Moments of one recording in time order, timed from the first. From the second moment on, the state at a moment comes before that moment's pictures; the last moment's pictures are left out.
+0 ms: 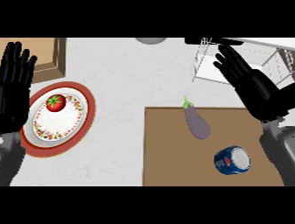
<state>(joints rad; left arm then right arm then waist) -0.26 0.42 -0.06 -1.59 0.34 0.29 -0.10 -0.41 -0.41 0.21 -1.54 -0.46 0.01 0.15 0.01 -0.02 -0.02</state>
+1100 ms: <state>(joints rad) -0.10 0.37 -0.22 -1.33 0.38 0.19 0.20 -0.86 -0.70 0.28 -0.71 -0.37 0.65 0.66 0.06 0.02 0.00</state>
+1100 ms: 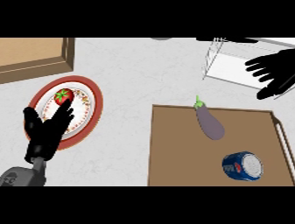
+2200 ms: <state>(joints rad) -0.12 0.35 -0.19 -1.30 0.36 0.17 0.22 -1.25 -0.33 0.45 -0.33 -0.21 0.70 0.87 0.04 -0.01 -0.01</state>
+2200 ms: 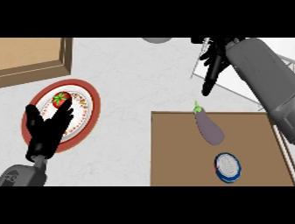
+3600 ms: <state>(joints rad) -0.07 0.34 -0.12 -1.33 0.33 0.14 0.24 -1.22 -0.13 0.53 -0.22 0.01 0.74 0.85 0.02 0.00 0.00</state>
